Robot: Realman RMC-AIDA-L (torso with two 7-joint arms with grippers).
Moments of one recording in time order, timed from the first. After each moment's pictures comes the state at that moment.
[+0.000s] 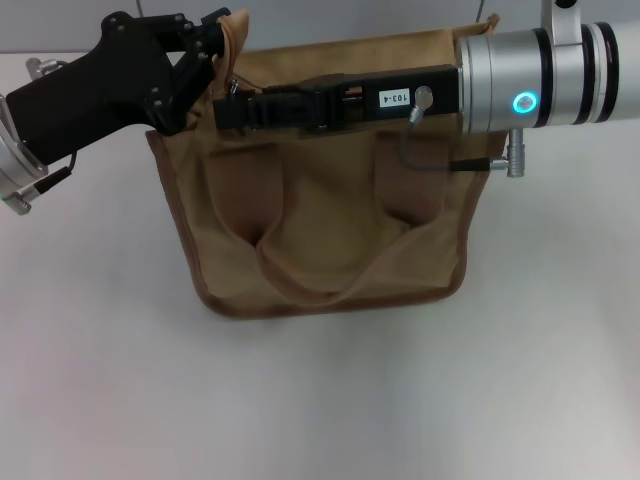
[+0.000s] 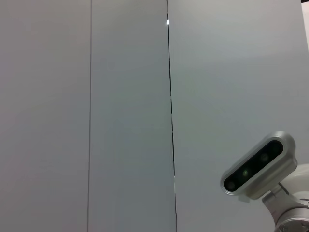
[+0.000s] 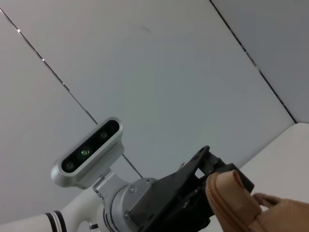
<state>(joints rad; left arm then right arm) -0.64 -2.07 0.34 0.48 1.82 1.77 -1.00 0.92 2.09 -0.95 -0.47 -1.71 -1.49 1.89</state>
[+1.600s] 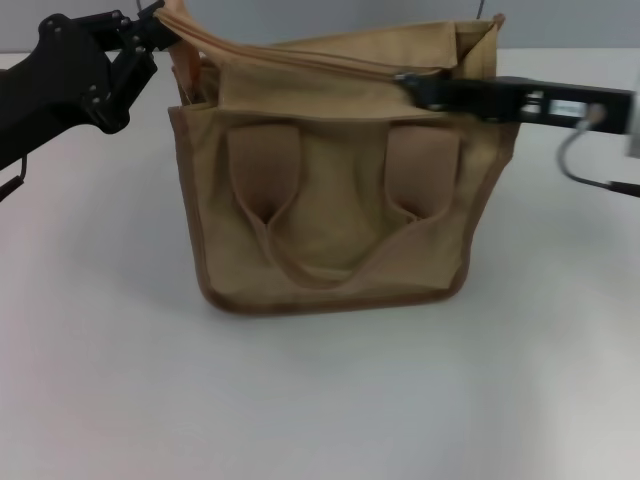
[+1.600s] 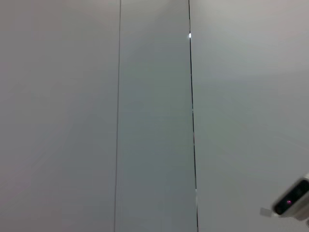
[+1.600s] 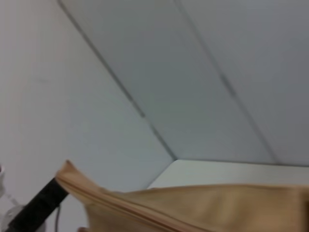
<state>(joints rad) -0.58 -2.04 0.33 0.47 1.76 1.80 -1.01 0.54 2.08 -0.93 -0.86 -1.72 -1.42 2.01</state>
